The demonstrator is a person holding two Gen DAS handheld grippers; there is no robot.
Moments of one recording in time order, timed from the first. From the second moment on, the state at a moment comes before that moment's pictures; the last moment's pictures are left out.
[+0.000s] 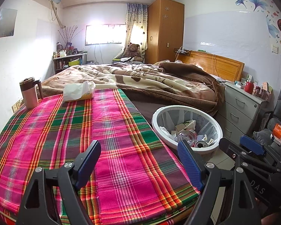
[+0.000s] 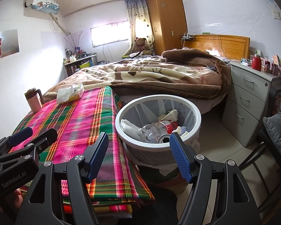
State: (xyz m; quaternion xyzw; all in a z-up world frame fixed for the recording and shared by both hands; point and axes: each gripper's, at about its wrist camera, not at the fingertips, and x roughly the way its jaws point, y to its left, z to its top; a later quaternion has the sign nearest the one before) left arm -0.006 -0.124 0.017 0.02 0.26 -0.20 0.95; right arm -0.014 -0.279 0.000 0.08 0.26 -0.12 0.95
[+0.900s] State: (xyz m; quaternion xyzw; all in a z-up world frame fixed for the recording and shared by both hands) left arm -0.010 -0.127 0.017 0.02 0.25 -0.19 0.95; right arm -0.015 -0.278 0.000 0.08 0.26 -0.13 0.95
